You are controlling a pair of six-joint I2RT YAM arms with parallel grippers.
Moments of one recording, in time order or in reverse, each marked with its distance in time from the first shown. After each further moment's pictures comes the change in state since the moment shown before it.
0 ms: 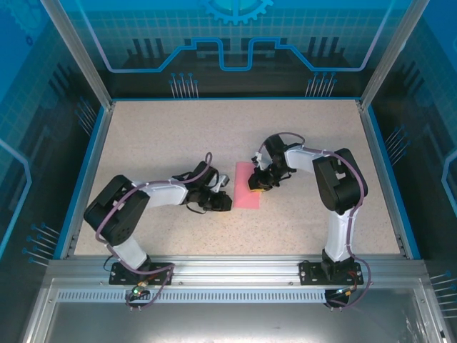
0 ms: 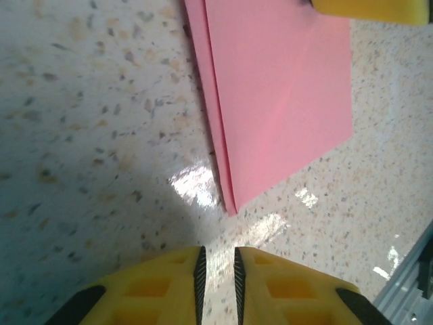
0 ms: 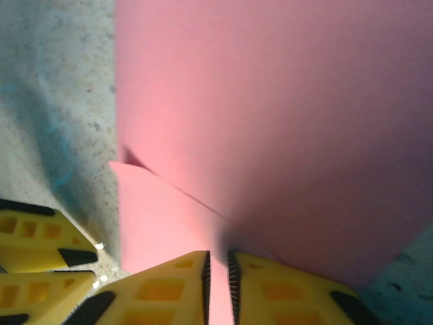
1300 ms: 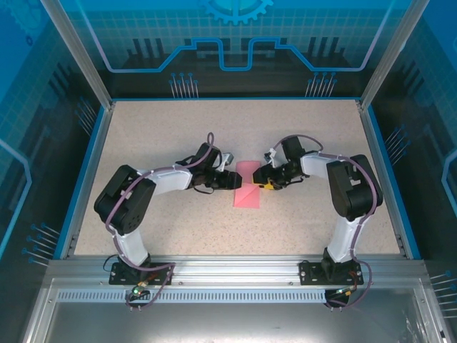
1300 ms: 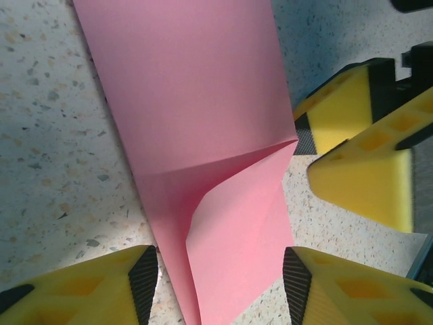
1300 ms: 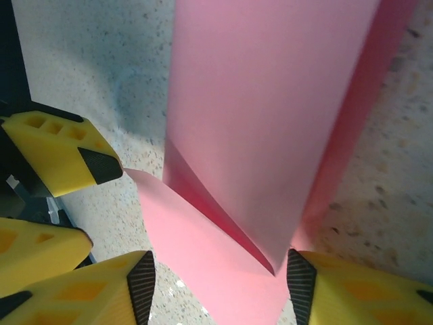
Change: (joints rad) left arm 0.056 0.119 0.197 0.084 -0.010 0.003; right arm -0.109 -0.114 -0.190 0.246 -0.169 0.084
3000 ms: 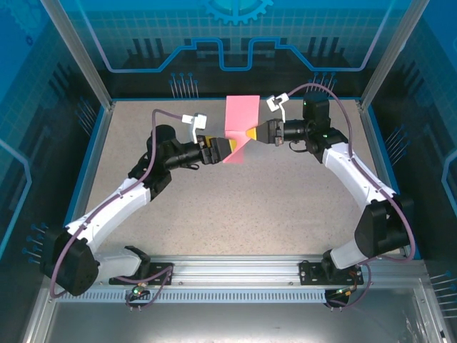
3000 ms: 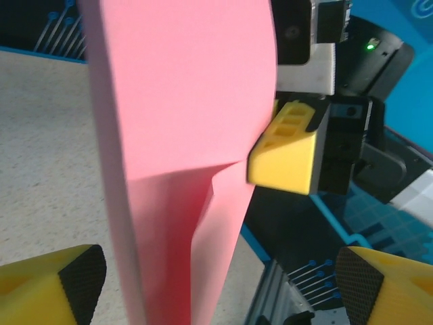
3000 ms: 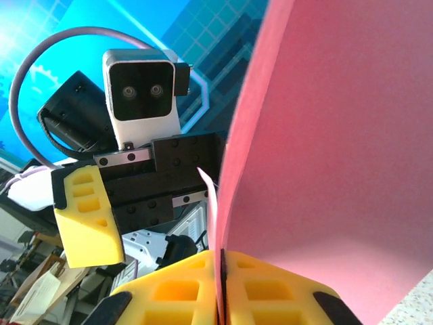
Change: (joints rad) left arm 0.072 -0.555 -0.043 0.307 0.138 -0.203; right arm 0.005 -0.378 0.245 0.283 -0.418 0.162
